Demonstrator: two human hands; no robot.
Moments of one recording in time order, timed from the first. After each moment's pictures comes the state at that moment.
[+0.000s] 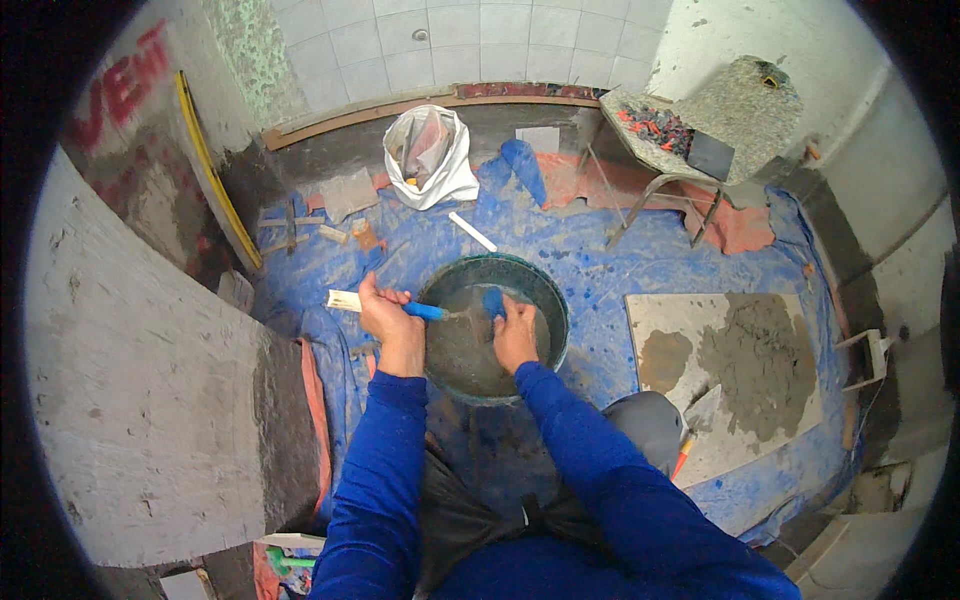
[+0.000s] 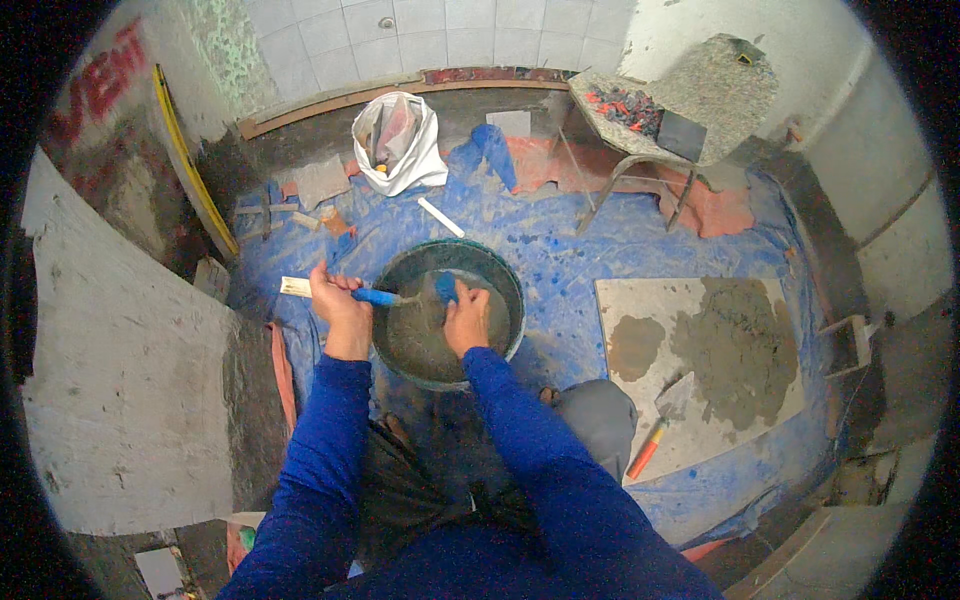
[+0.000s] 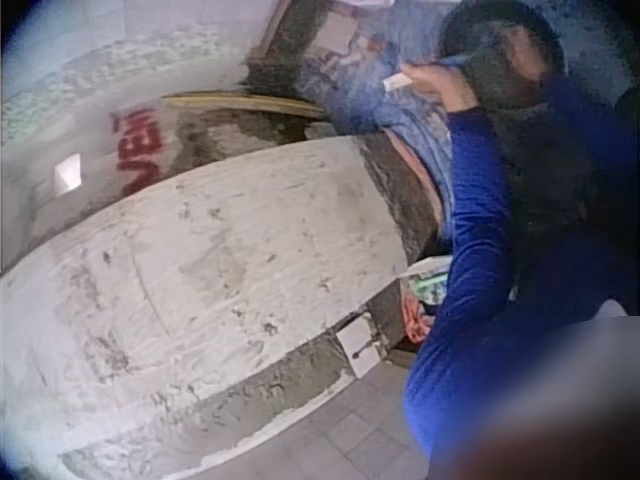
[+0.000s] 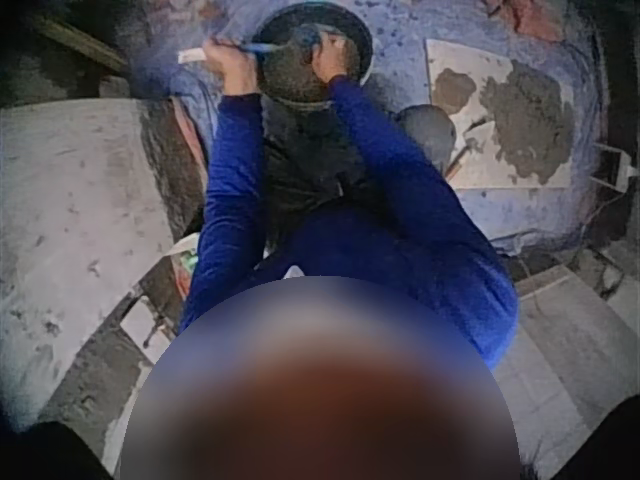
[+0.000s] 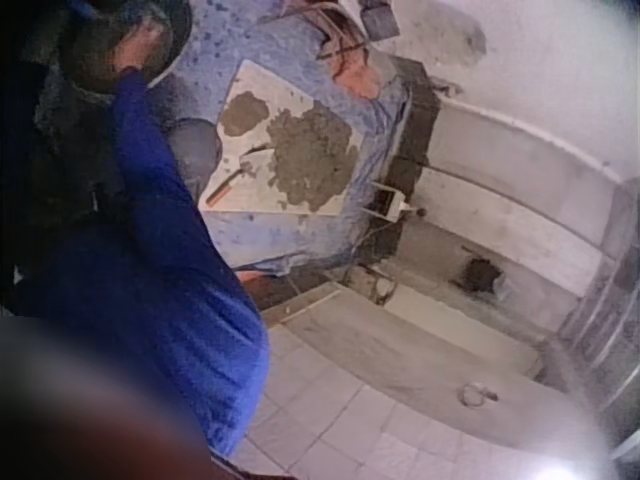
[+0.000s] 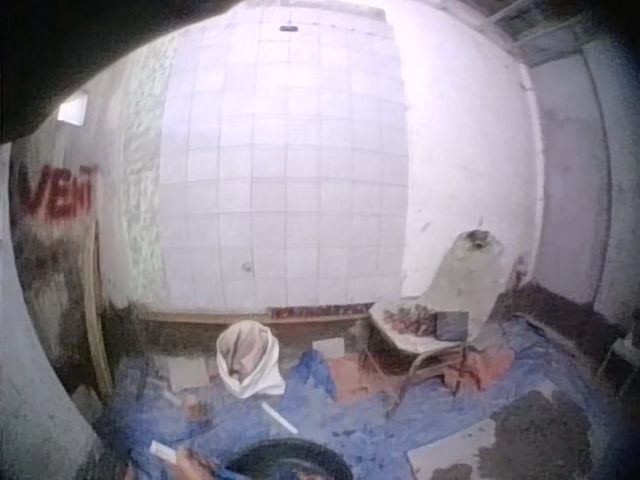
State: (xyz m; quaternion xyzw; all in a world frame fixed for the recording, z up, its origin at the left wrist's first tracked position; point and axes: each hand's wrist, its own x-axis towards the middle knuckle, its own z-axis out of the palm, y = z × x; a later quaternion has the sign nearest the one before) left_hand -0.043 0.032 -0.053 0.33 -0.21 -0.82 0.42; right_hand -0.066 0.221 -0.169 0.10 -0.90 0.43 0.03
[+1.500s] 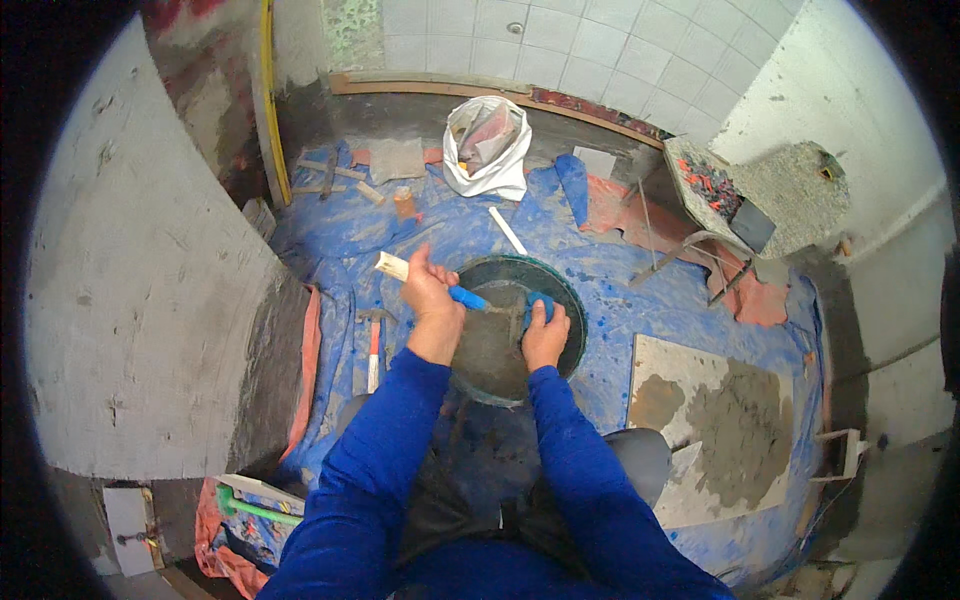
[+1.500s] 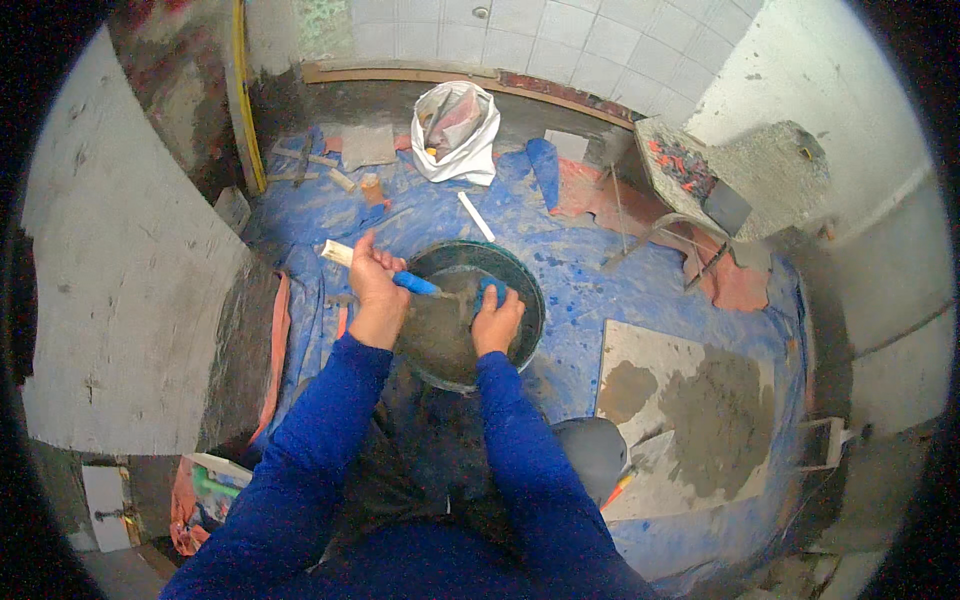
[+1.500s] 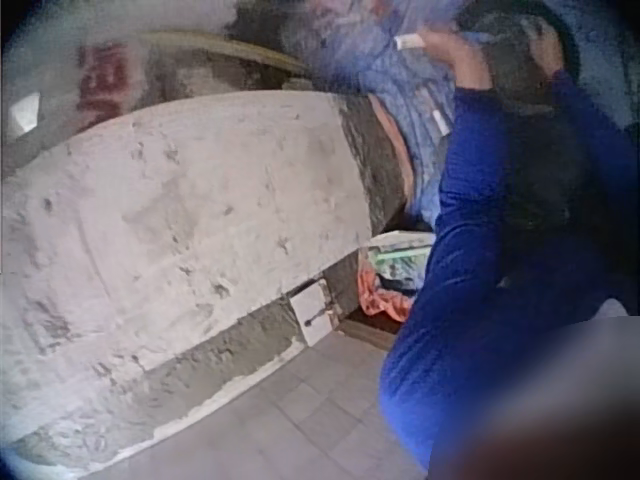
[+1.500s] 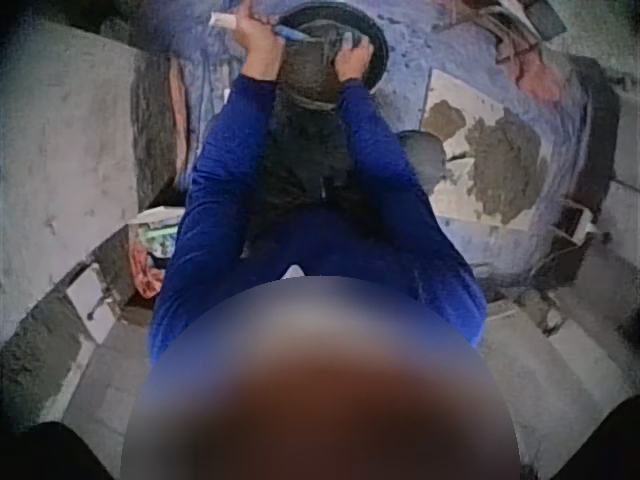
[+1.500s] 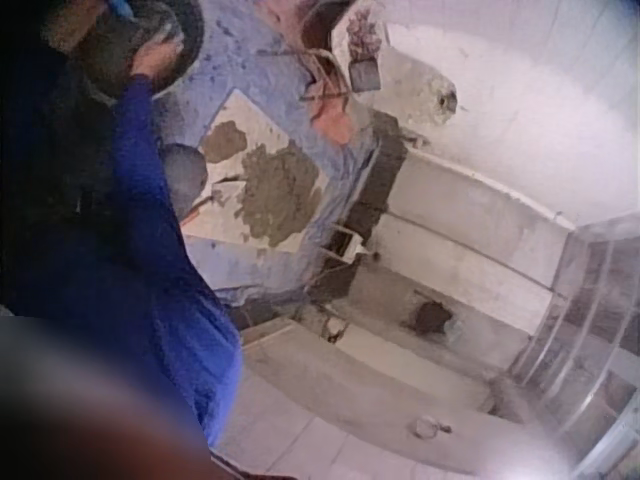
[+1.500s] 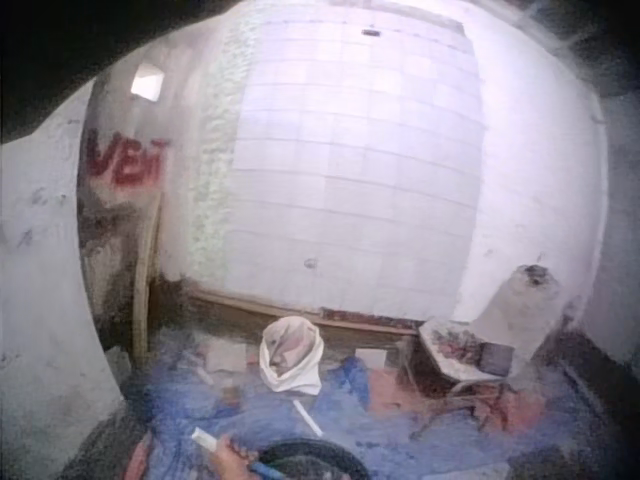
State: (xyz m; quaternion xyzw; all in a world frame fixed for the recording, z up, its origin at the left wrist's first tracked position) left_hand -0.045 0.042 -0.057 0.31 -0.14 -0.84 0.41; right_hand -0.069 0.209 -0.146 0.04 -0.86 0.50 0.12
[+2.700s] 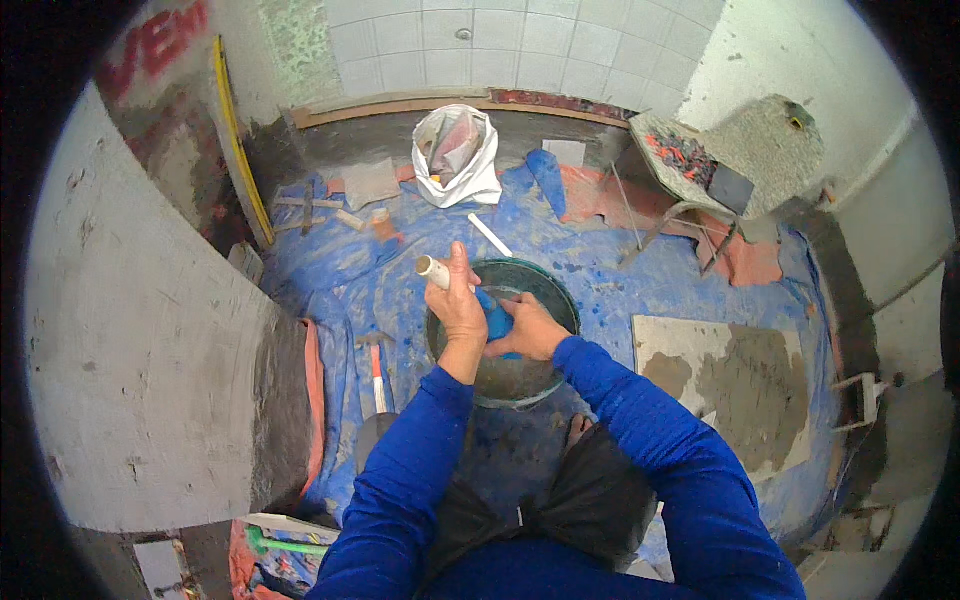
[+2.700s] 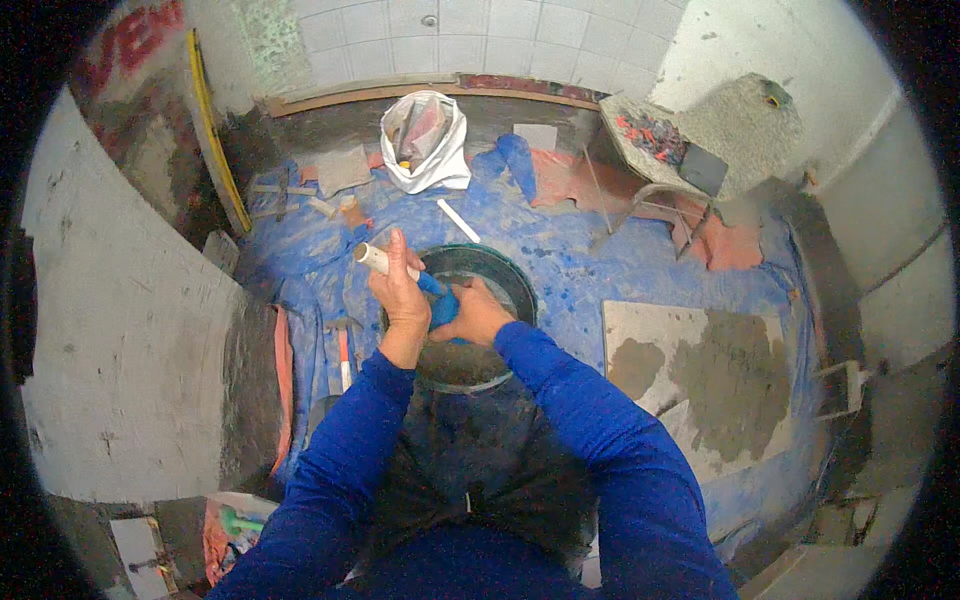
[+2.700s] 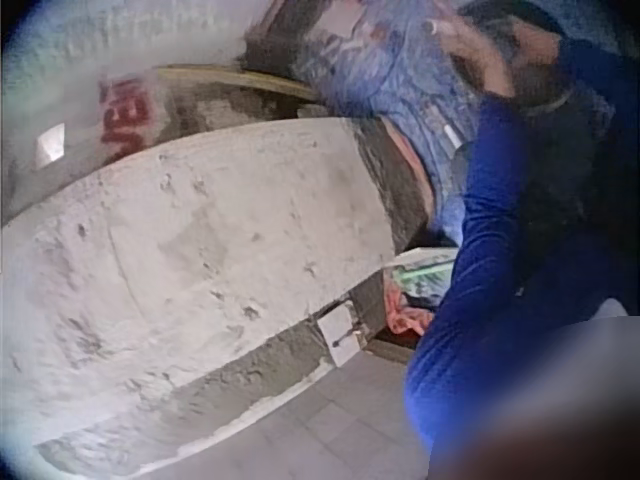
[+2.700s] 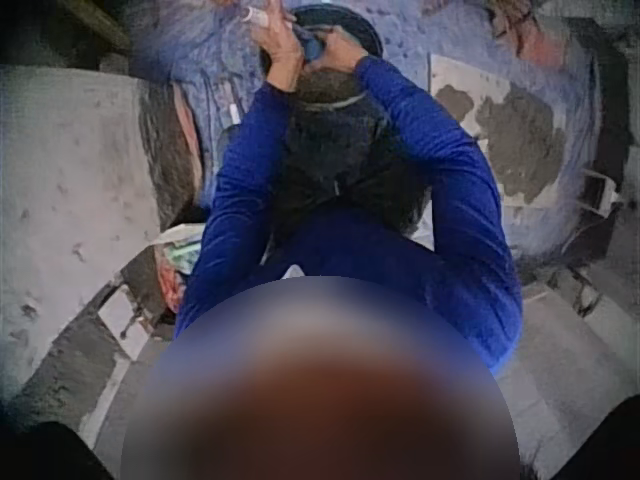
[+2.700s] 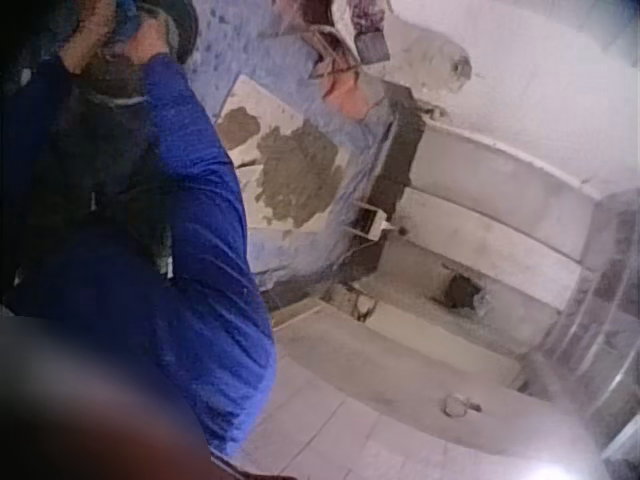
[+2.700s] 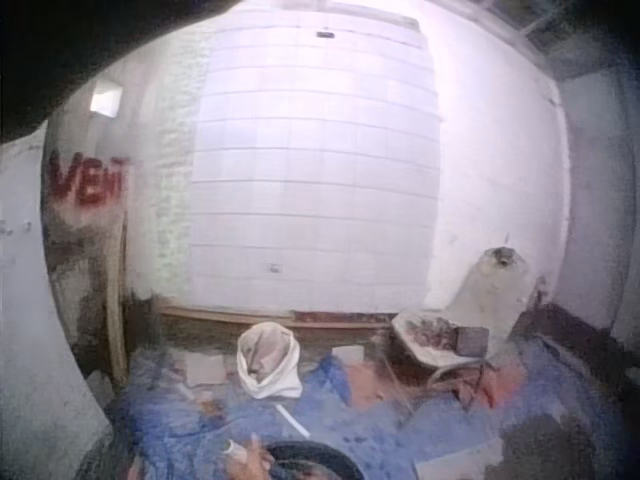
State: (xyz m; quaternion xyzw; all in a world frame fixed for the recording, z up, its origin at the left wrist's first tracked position) left_hand -0.050 0.103 -0.029 0.23 -0.46 -0.74 0.44; right_hand -0.088 0.234 -0.064 0.34 -0.87 0.32 -0.15
